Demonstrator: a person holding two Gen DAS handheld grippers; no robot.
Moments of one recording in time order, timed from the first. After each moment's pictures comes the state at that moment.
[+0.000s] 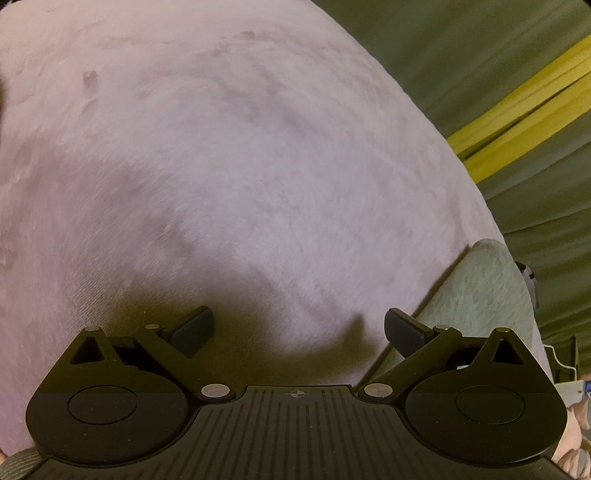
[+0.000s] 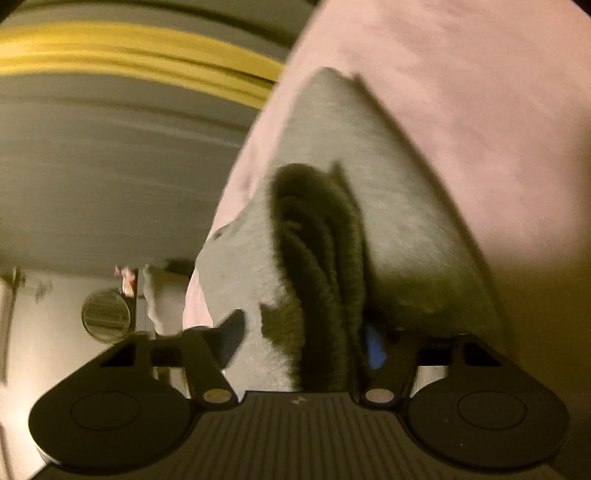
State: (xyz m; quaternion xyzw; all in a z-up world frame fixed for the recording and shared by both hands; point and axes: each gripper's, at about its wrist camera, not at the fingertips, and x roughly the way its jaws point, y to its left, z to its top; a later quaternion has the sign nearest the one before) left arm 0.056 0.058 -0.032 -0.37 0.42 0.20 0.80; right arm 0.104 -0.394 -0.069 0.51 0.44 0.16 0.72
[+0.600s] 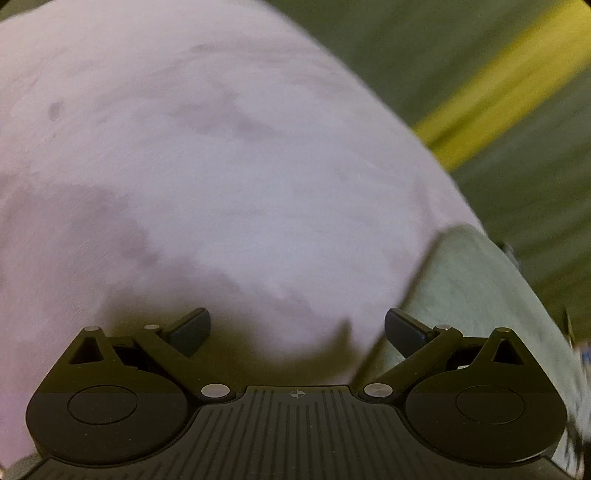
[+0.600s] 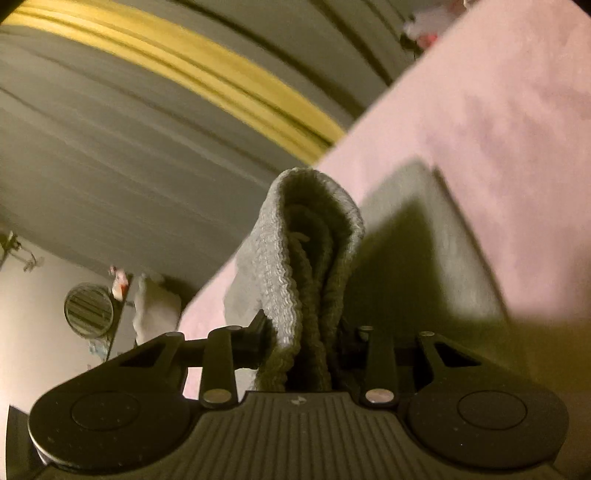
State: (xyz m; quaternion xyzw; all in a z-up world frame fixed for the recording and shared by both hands) left arm 0.059 0.040 -0.017 -0.33 0.41 0.13 0.84; right arm 0.122 -0.389 0.005 0.44 0.36 0.14 0.81
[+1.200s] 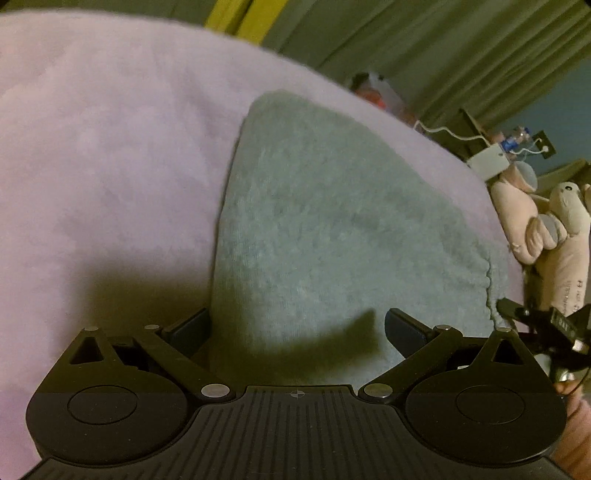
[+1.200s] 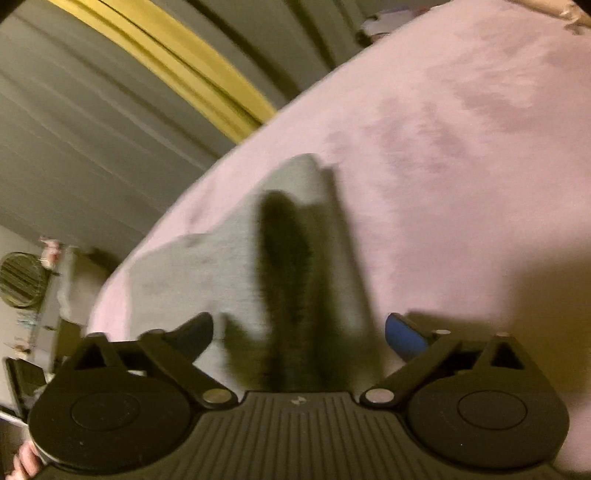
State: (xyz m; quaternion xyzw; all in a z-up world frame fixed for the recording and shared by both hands) left arm 0.161 -0.031 -0.027 -0.17 0.54 -0.16 0.81; right arm 0.119 -0.420 -0.042 0.36 0.44 0.08 0.82
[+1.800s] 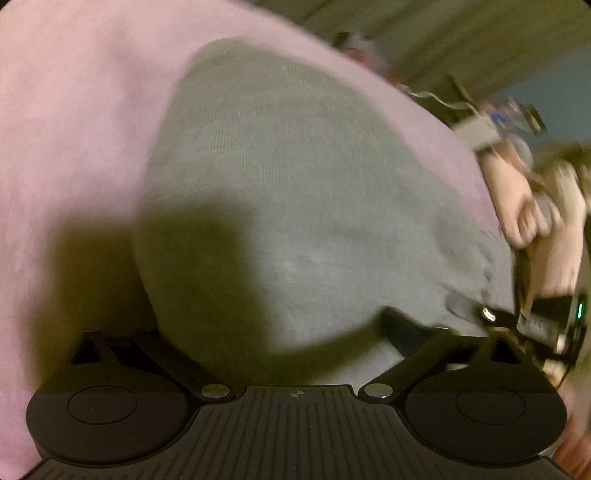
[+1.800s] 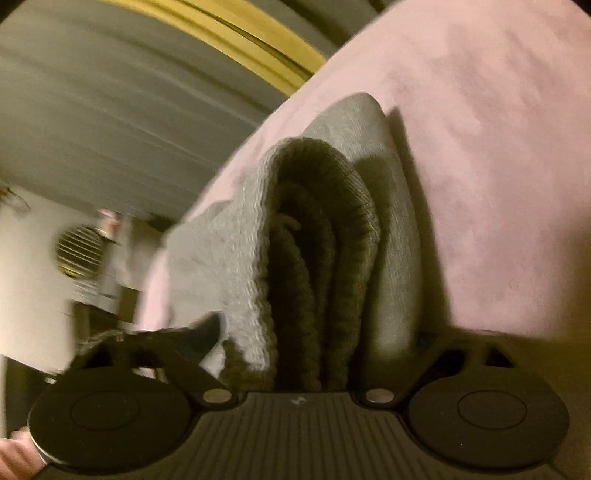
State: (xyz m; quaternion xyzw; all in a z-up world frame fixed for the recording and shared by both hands) left arm 0.207 -0.068 -0.052 -0.15 0.56 -0.23 0.78; right arm 0.174 -0.384 -0.068 0.36 0.46 0.18 0.79
